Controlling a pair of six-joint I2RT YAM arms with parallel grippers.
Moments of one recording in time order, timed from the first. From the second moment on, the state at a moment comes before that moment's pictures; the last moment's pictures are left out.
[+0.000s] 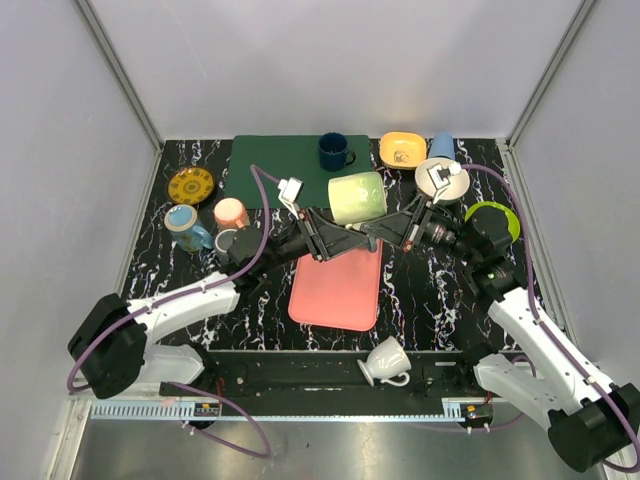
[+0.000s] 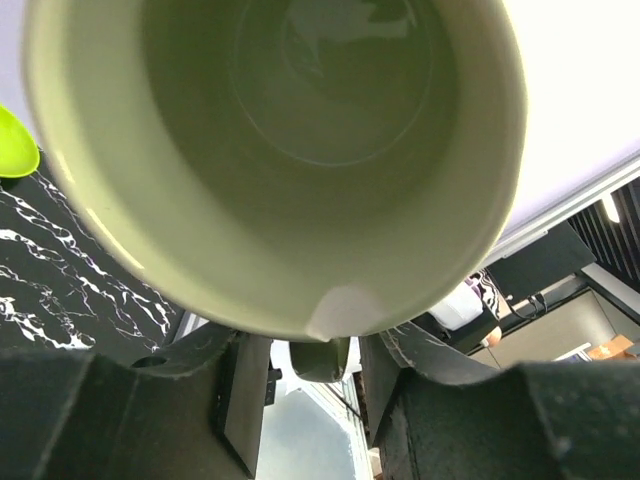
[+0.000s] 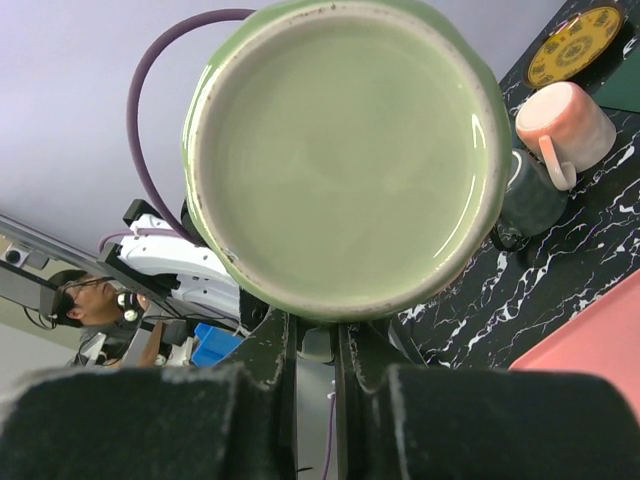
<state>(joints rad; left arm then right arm) -0.81 1.26 0.69 0.91 0.43 -1.17 0.43 0.89 0.78 0.29 -0.71 0.99</state>
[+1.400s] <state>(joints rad) -0.81 1.31 1.08 -0.63 -0.25 -0.55 0.48 0.86 1.22 -0.67 0.06 0.55</state>
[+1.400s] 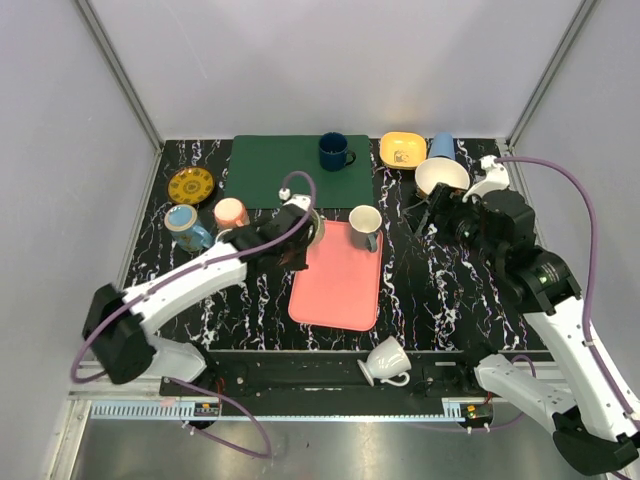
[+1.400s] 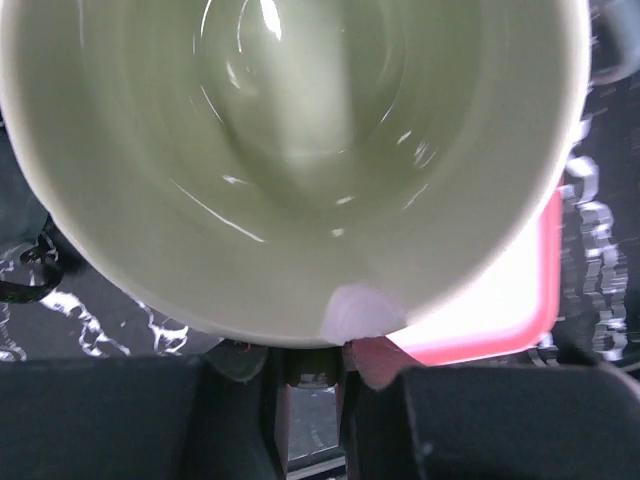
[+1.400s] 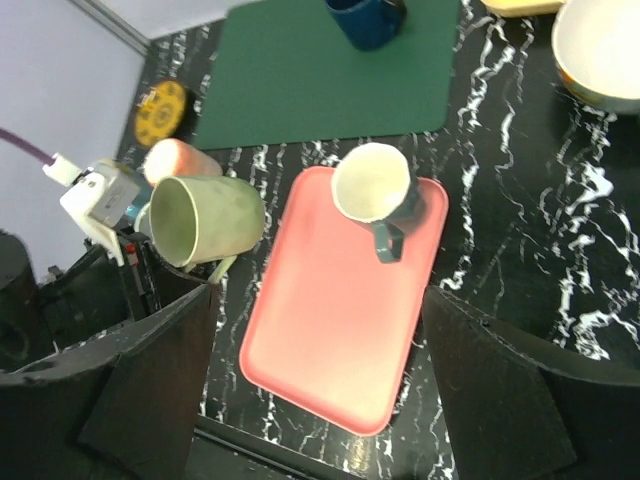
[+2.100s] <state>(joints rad) -0.76 1.90 1.45 -0.70 -0.15 -0.44 0.48 0.86 1.12 -0.71 0.09 0.53</state>
